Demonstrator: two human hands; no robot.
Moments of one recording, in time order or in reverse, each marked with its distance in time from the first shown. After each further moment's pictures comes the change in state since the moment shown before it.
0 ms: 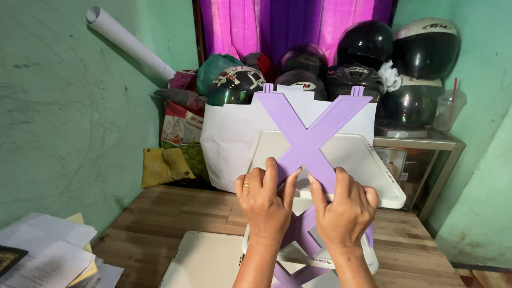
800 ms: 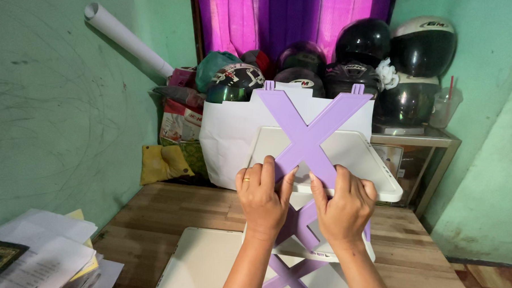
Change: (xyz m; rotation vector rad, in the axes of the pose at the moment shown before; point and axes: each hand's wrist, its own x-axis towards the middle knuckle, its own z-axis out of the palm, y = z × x) left_hand -0.006 -0.009 -0.002 -0.028 -0.034 0.036; right_hand 0.000 0.003 -0.008 0.082 -0.035 -0.026
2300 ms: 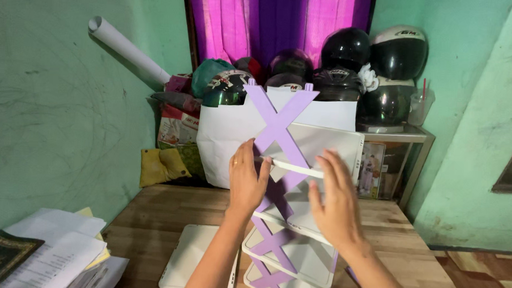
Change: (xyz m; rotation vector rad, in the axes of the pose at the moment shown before) left_hand 0.018 -0.023 -0.026 -0.252 -0.281 -0.144; right_hand 0.004 -0.009 -0.061 0.199 -0.226 -0.028
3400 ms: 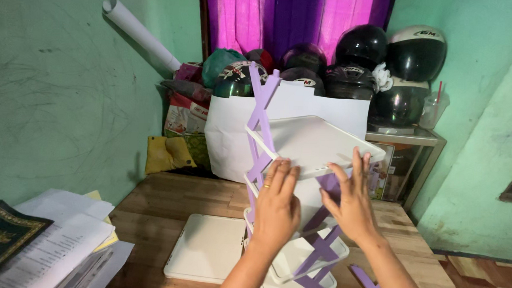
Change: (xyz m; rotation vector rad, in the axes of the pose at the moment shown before) left_hand -0.055 0.052 -0.029 -0.012 -0.064 0.133; right_hand -0.024 0.037 0.027 0.031 -0.169 -0.038
